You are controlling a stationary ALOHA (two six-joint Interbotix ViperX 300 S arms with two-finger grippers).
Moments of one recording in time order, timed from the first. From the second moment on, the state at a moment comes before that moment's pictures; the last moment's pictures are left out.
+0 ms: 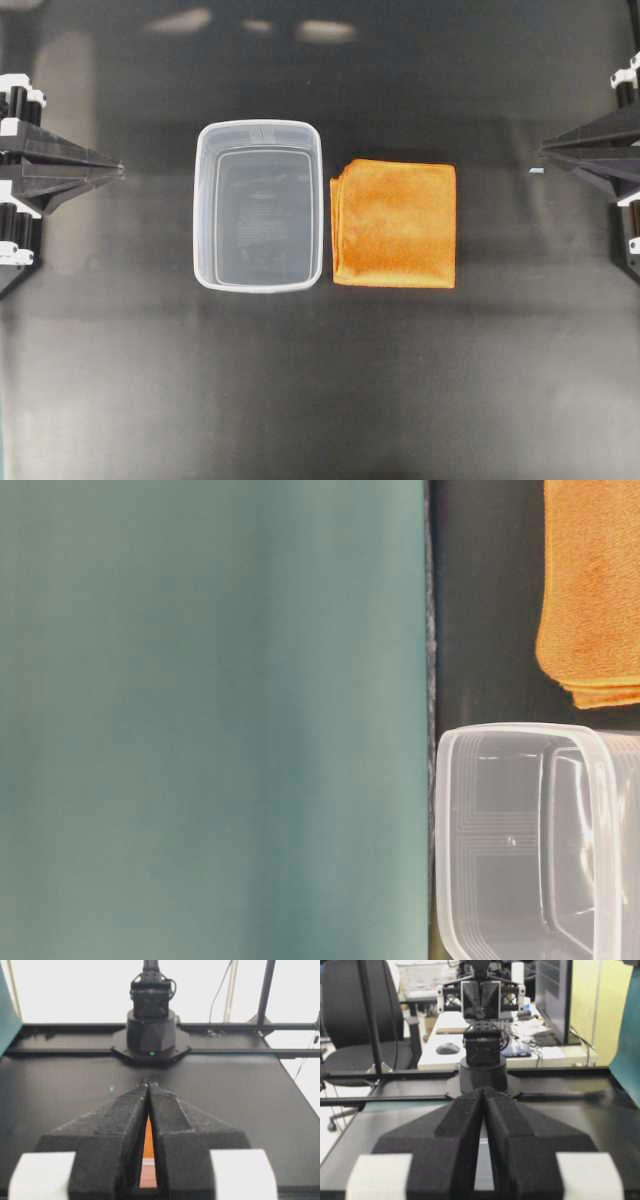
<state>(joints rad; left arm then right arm) 0.00 -0.96 1.17 0.00 -0.29 0.00 0.00 -0.97 1.18 0.00 -0.29 0.00</state>
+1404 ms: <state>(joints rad) 0.01 0.24 -0.06 0.04 0.78 0.08 0.00 -1.21 1.18 0.03 -0.19 0.04</state>
